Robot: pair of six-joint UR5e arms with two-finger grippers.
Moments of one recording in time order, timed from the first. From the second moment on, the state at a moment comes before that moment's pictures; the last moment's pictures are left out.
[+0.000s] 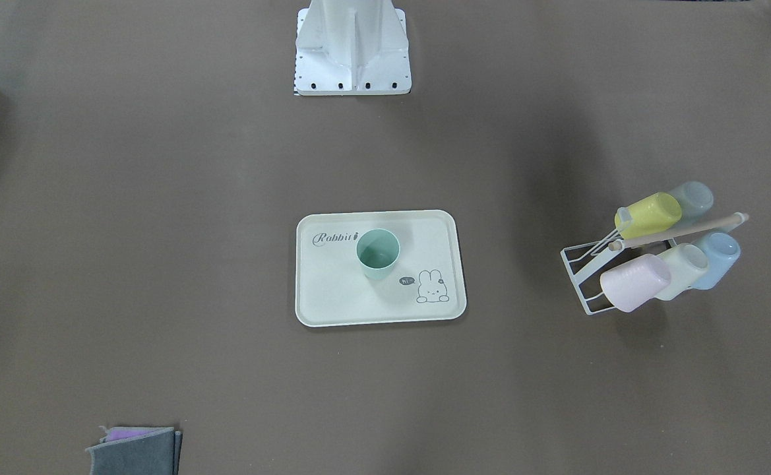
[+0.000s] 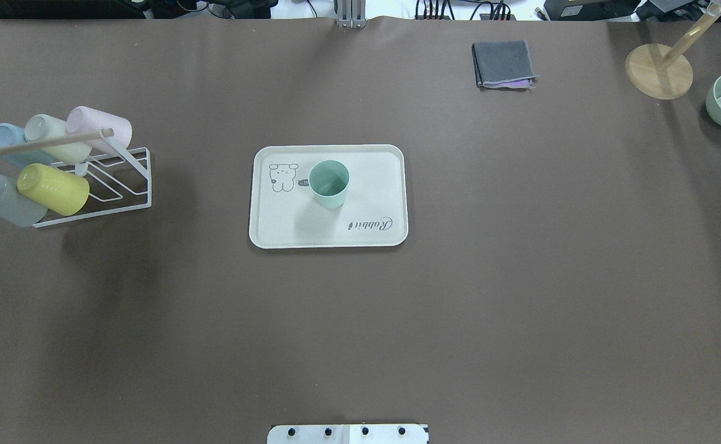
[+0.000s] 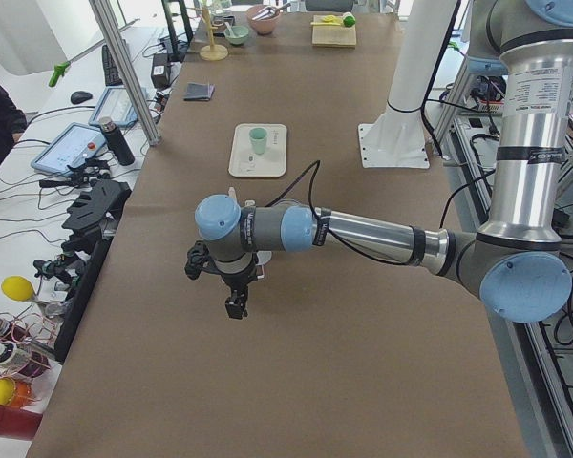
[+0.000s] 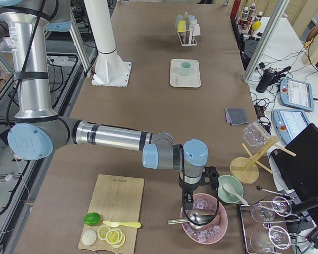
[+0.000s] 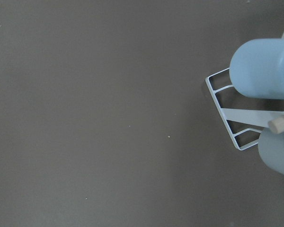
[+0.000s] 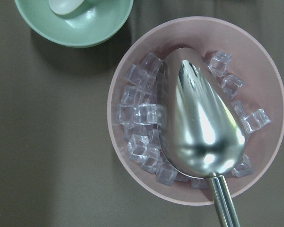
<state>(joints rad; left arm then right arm) -1.54 -1.60 -1.70 -1.35 -2.33 0.16 1.61 -1.52 1.43 -1.48 2.18 -0.07</state>
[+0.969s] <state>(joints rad) -1.55 -1.59 -1.61 -1.35 -2.24 0.17 1.61 -1.52 1.42 -1.48 2.18 -0.07</state>
